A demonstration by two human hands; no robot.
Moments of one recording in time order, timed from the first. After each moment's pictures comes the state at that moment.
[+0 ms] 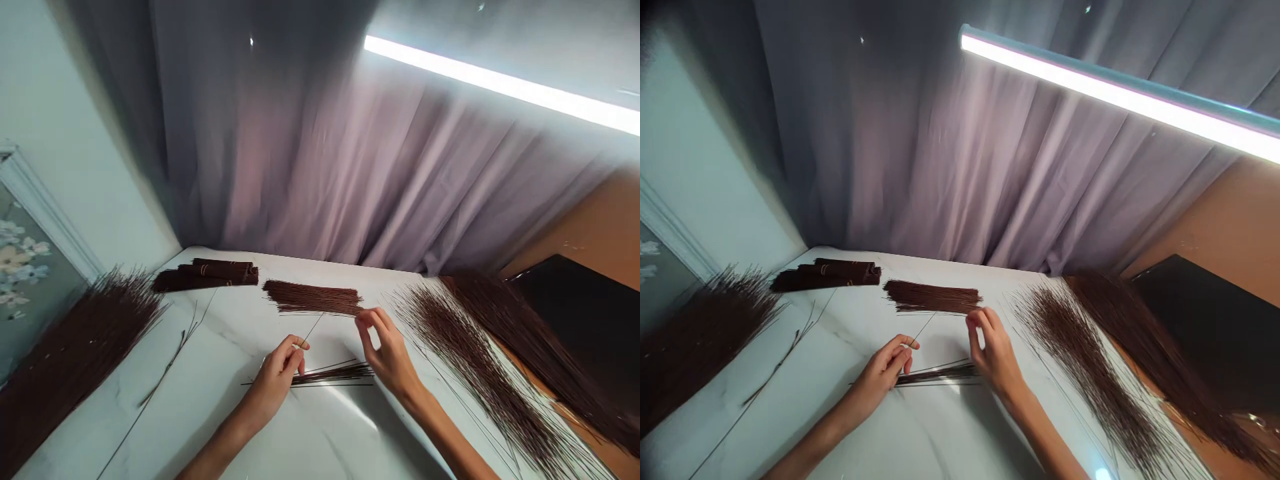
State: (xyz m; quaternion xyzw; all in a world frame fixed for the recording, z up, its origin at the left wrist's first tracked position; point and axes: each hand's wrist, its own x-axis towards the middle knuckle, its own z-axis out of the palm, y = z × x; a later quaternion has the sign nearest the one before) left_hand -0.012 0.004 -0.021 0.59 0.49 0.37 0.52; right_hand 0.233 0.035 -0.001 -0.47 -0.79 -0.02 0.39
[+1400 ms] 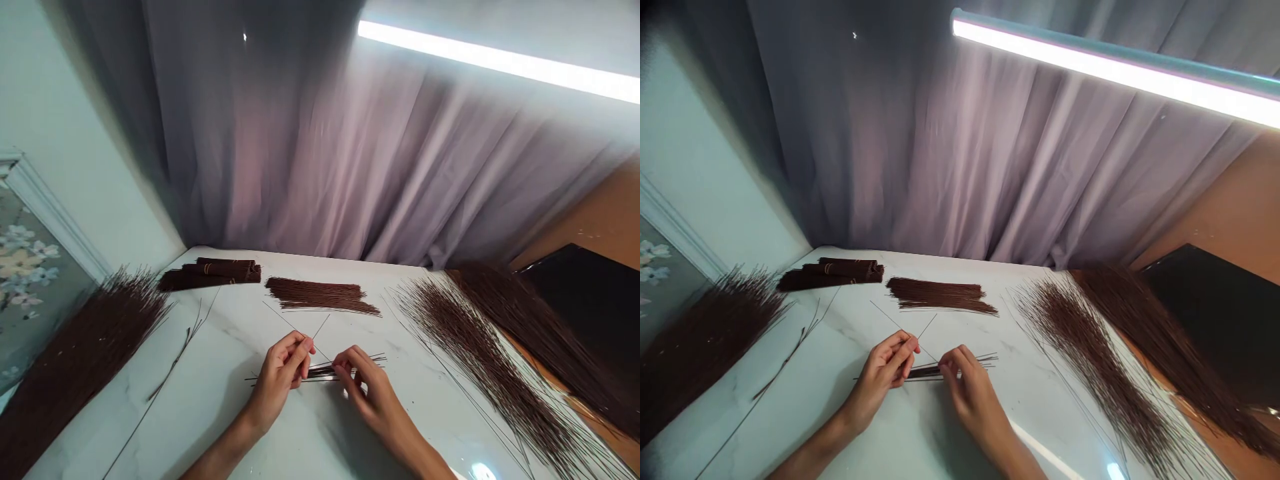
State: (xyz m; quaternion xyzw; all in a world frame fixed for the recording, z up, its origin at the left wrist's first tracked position) left_hand -0.002 -0.010 0.003 0.51 0.43 0.44 0.61; right_hand 0.201 -0.021 -0.019 -0.46 -0.76 0.29 0.36
